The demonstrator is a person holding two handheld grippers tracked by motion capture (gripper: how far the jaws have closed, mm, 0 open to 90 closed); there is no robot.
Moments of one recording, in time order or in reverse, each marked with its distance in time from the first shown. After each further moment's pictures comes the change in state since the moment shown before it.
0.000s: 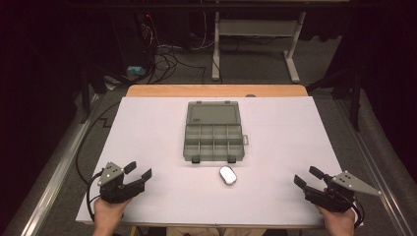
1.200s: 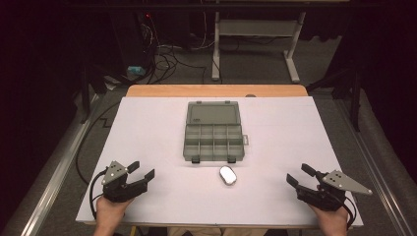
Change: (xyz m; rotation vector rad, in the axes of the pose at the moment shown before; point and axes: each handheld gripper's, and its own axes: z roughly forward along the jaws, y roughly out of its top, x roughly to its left) left arm -0.004 0.002 0.005 0.018 -0.021 0.043; right arm 0.020 0.008 0.011 -0.014 0.028 -0.090
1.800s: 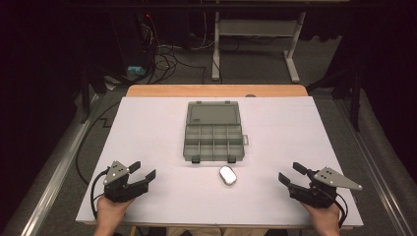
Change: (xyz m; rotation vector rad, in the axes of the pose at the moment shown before) left arm -0.001 0.000 0.002 0.007 -0.004 0.006; right arm 0.012 0.007 0.013 0.010 0.047 0.007
